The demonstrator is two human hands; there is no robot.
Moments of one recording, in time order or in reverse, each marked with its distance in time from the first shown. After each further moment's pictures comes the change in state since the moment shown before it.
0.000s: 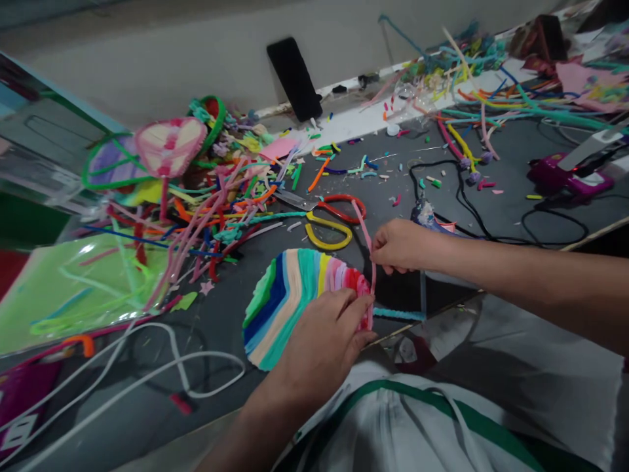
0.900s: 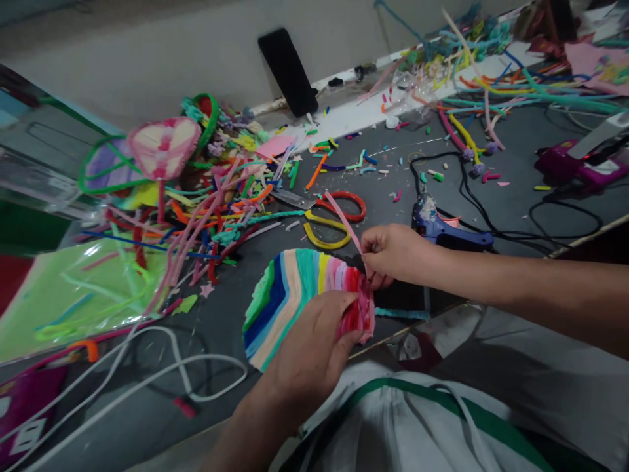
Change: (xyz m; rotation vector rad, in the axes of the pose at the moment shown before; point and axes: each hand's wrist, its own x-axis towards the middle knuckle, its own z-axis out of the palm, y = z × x) left_hand -0.018 -0.015 0.008 -0.188 0.151 0.010; right_hand 0.009 0.009 0.033 0.568 0.029 -0.179
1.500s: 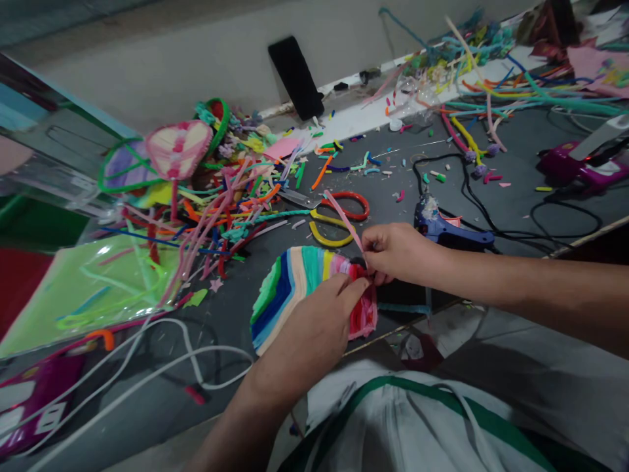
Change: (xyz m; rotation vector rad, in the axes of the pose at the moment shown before) left_hand 0.029 0.009 -0.016 0.222 -0.252 -0.007; right_hand -0.002 0.007 0.001 -0.147 0.042 -0.188
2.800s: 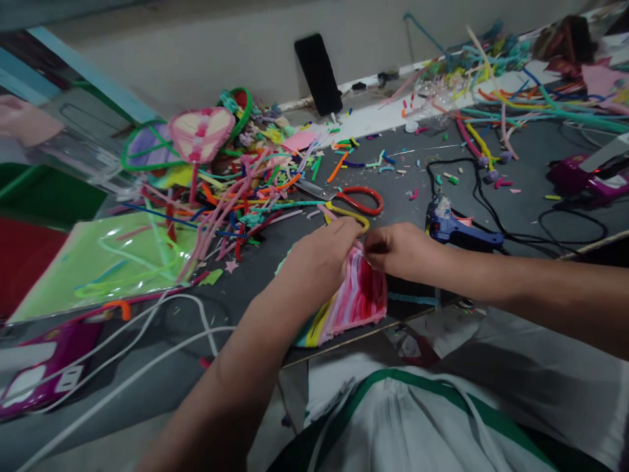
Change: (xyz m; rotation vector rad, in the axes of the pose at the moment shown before) left_hand 0.024 -0.030 -0.032 0.096 0.310 0.022; right_hand -0.007 -0.025 0.004 -0.529 0.043 -0.155
